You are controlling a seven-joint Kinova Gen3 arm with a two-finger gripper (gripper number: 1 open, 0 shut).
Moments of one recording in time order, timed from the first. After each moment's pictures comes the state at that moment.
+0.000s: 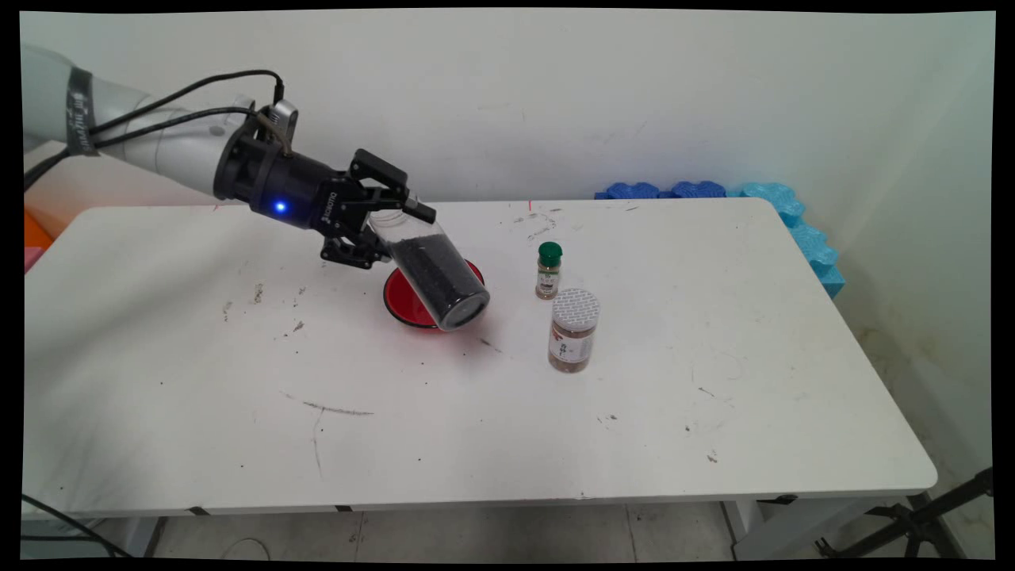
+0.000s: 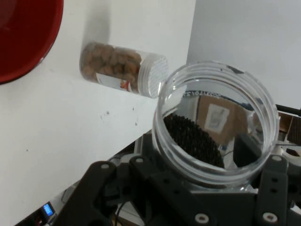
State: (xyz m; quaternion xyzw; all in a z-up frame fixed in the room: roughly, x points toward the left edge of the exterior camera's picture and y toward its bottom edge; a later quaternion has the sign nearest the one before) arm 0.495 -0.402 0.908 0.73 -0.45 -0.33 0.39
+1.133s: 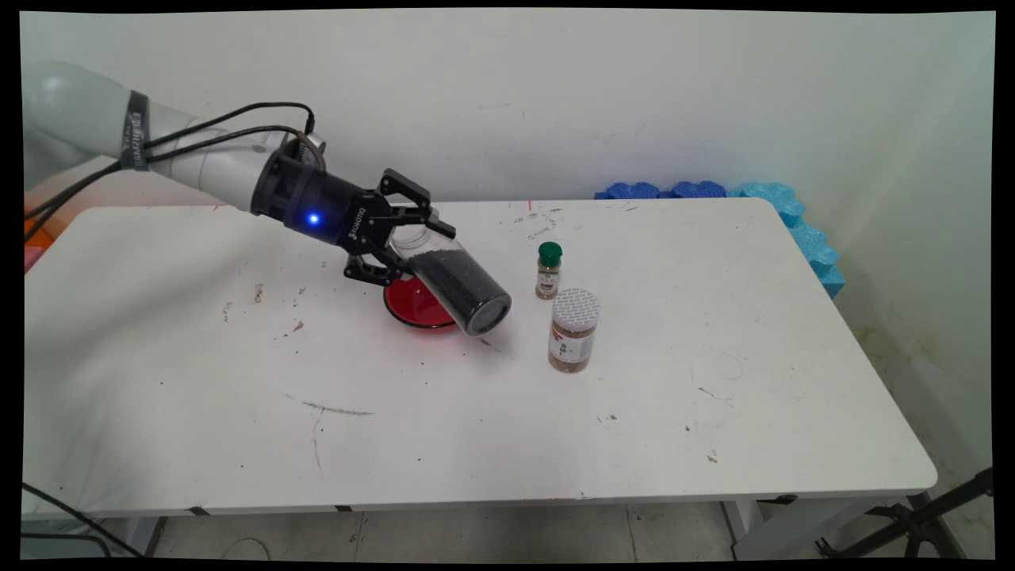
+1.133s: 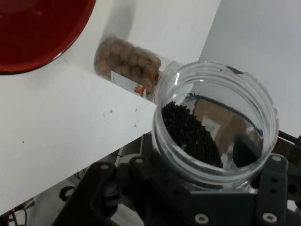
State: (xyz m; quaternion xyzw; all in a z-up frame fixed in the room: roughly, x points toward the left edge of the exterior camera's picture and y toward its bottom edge) arm 0.482 -0.424 0.876 0.77 -0.39 -0.37 0.34
